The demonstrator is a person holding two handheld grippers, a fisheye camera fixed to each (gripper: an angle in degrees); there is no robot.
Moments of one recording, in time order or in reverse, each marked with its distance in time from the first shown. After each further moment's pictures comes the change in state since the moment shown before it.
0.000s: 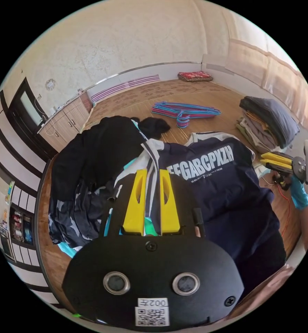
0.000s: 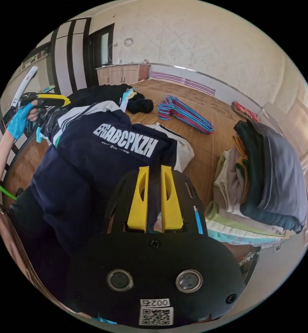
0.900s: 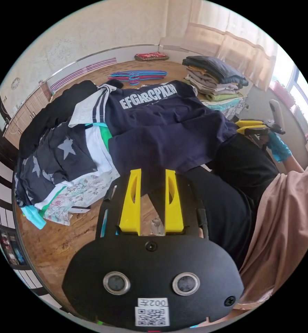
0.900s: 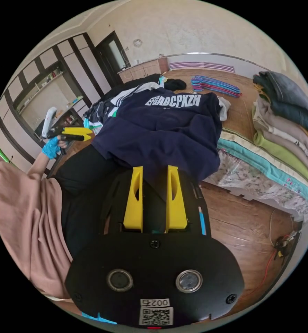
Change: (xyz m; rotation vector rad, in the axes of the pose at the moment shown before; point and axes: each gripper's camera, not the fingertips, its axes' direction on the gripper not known) left arm -0.011 0.227 -0.038 -0.076 0.355 0.130; right arm -0.060 0.160 -0.080 -0.027 -0.366 0.148
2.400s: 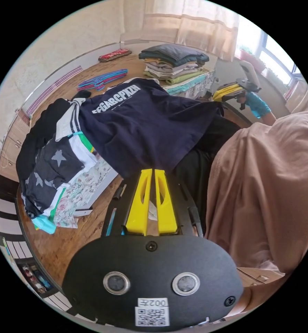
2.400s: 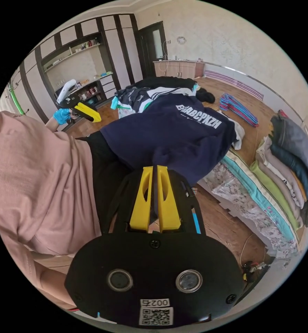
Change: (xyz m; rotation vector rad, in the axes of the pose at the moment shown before) left arm 0.100 0.062 -0.087 -0.127 -0.038 0.230; right arm -0.096 0.040 -0.109 -0.060 0.049 -0.315
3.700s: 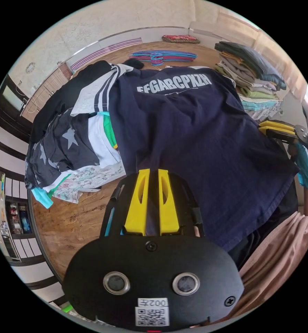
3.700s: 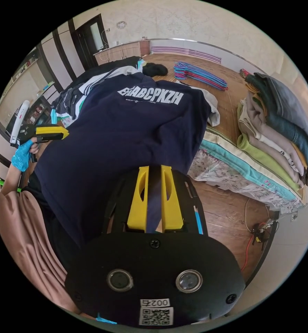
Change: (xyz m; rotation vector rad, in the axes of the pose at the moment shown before) left arm -0.041 -0.119 0.148 -0.109 -0.175 -0.400; right arm 0.085 -0.079 0.153 -0.158 0.190 0.327
